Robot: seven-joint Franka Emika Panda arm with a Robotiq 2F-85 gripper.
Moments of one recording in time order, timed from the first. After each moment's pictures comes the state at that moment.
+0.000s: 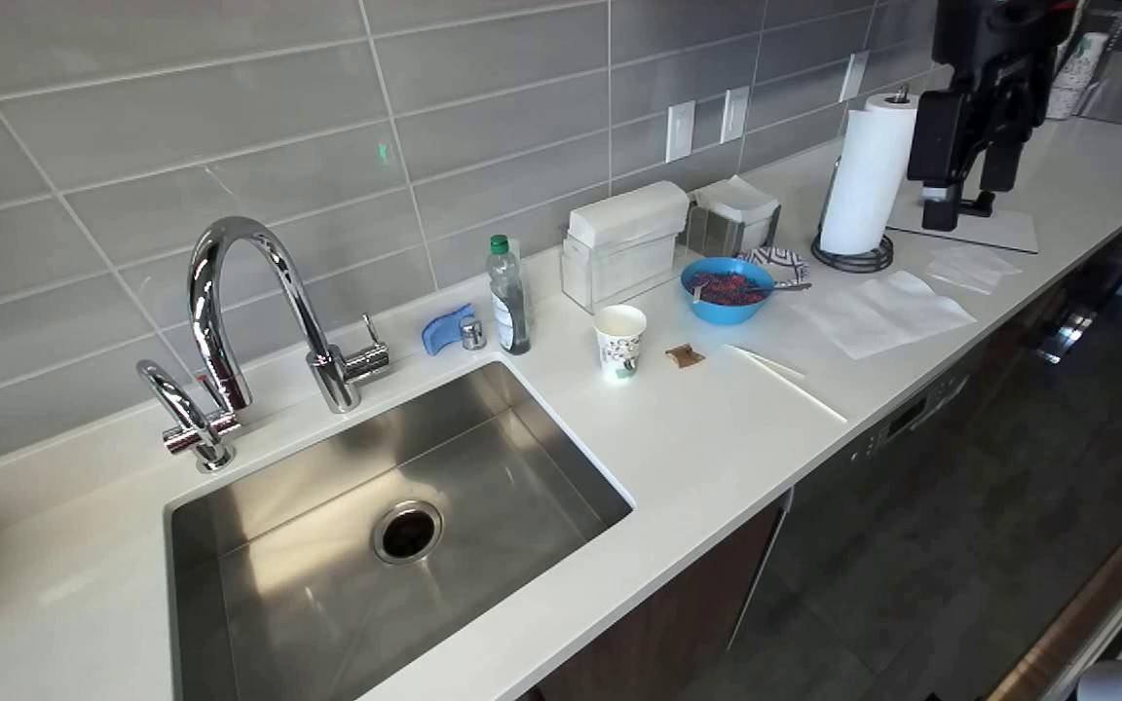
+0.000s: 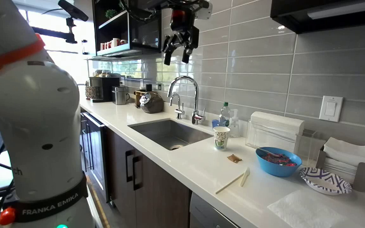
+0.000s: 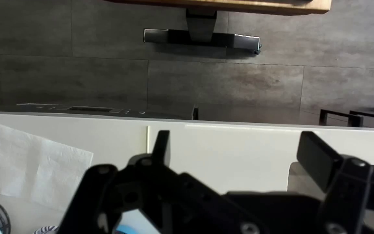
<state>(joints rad) 0.03 -0.51 0.08 -2.18 -0.02 1.46 0.02</state>
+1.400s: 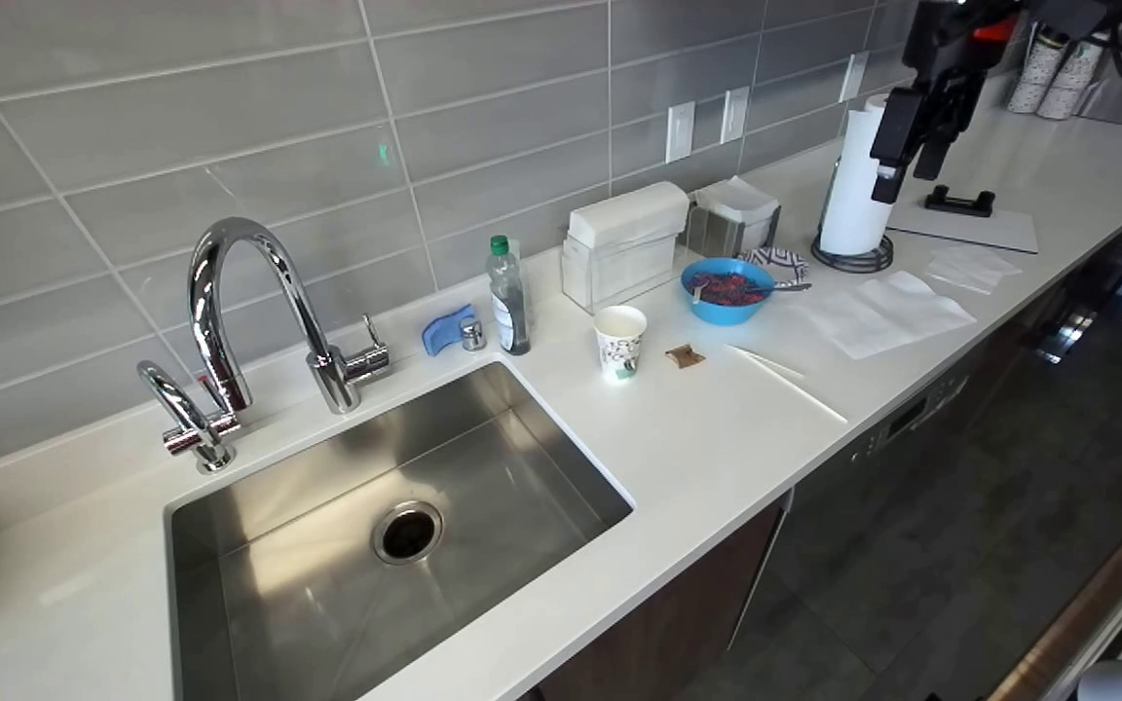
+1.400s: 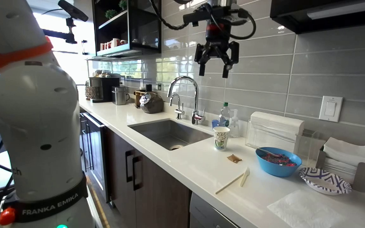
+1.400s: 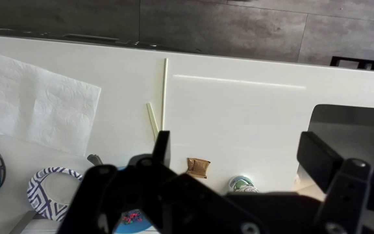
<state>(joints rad) 0.00 -0.37 -0.11 -2.18 -0.02 1.77 -0.23</state>
